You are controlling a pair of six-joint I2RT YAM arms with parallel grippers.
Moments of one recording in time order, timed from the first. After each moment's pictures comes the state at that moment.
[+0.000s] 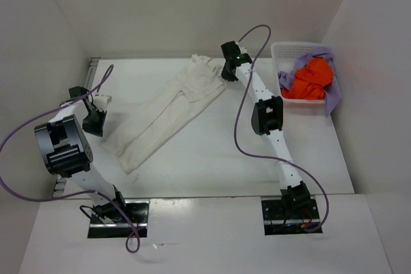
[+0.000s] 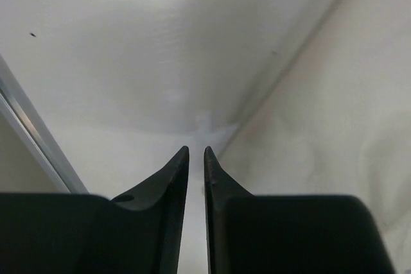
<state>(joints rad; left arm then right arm) 0.43 1.76 1.13 -0.62 0.09 0.53 0.33 2.76 2.72 -0.92 0.25 0.63</state>
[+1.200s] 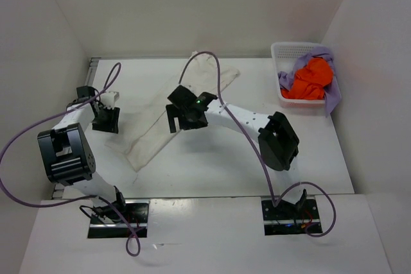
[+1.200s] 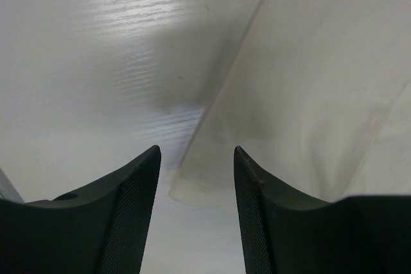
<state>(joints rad) 0.34 1.63 1.04 -0.59 0.21 0.44 0.91 2.01 1.77 -0.74 0.17 0.60</state>
